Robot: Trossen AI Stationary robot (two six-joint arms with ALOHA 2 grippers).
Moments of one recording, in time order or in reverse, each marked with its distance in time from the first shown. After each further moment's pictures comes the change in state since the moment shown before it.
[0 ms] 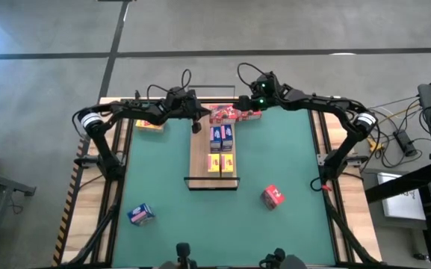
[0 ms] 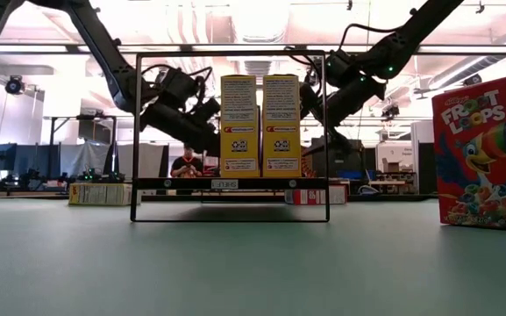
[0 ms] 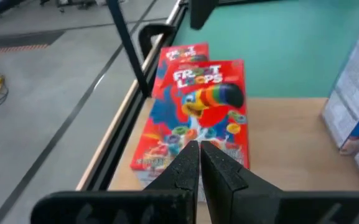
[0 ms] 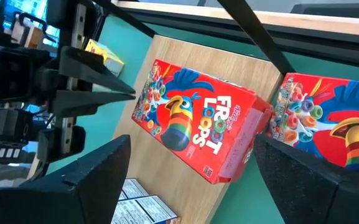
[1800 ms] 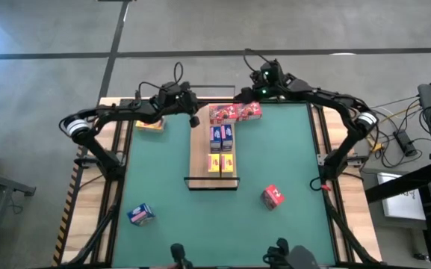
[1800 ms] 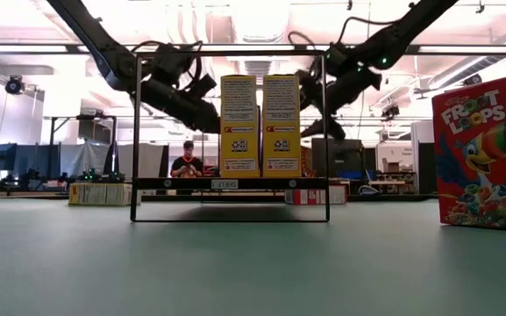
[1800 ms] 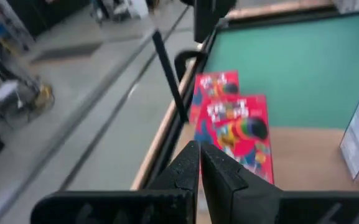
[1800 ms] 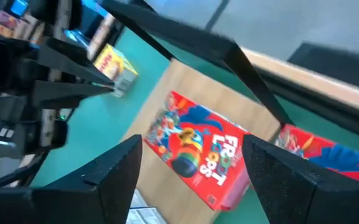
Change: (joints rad) left arm -0.011 -0.159 0.000 -0.065 -0.110 0.008; right arm -0.059 0.006 0.138 -0.107 -0.069 -0.184
